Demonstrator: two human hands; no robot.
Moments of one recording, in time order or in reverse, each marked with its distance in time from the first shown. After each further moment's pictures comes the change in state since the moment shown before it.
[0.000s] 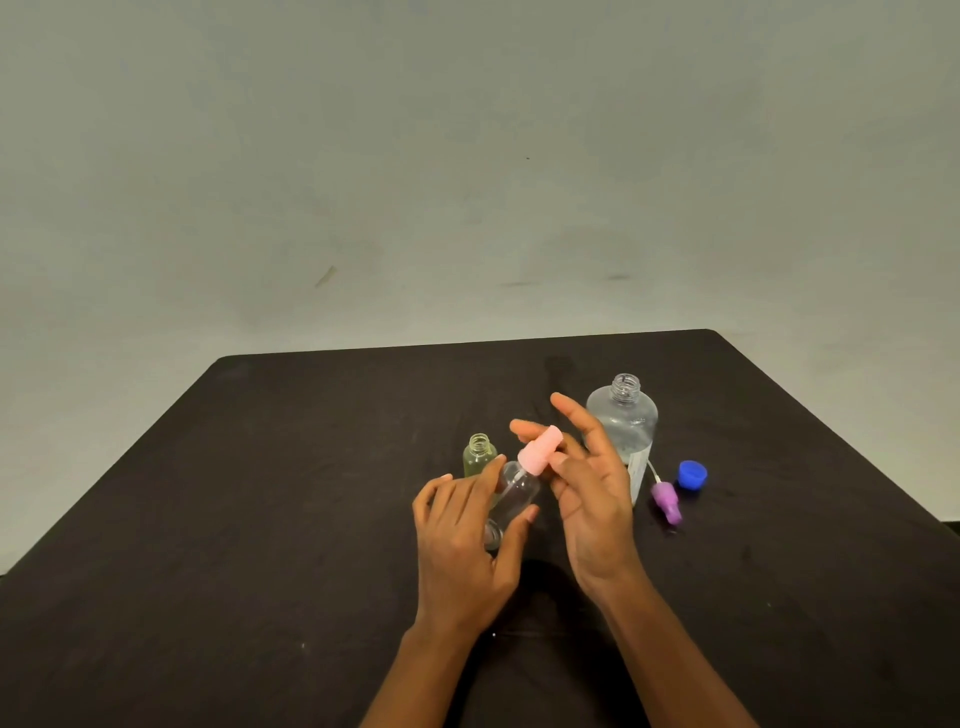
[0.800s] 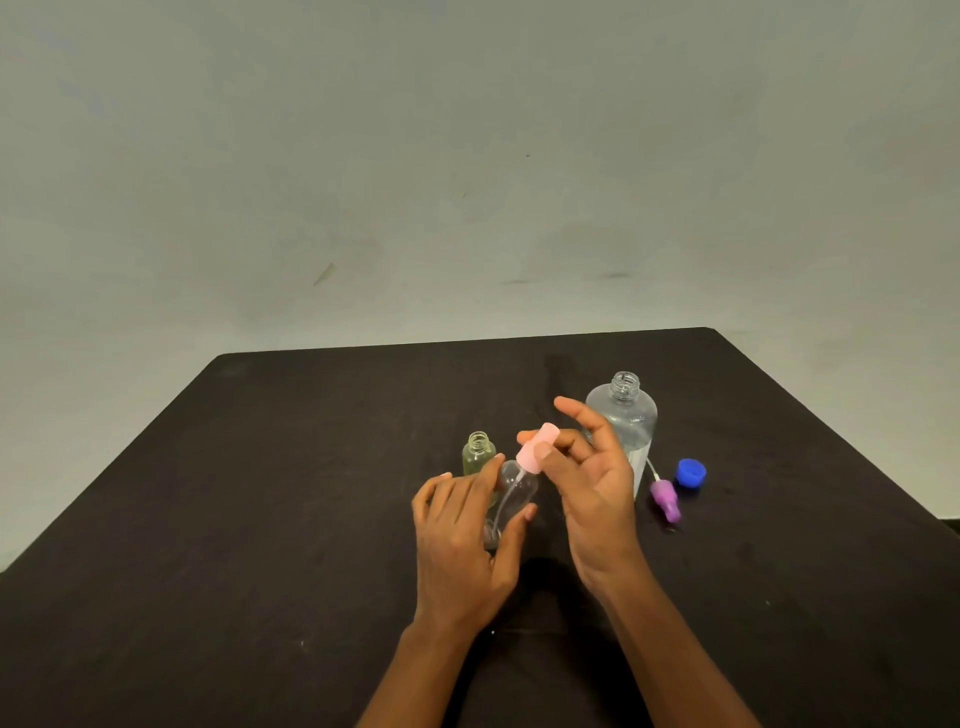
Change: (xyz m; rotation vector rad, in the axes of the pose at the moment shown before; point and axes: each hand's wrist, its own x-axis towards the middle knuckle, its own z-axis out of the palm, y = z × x) left_hand 0.000 0.000 0.000 -0.006 -0.008 -0.013; right_hand 0.001 0.001 0.000 -0.084 0.060 -0.027
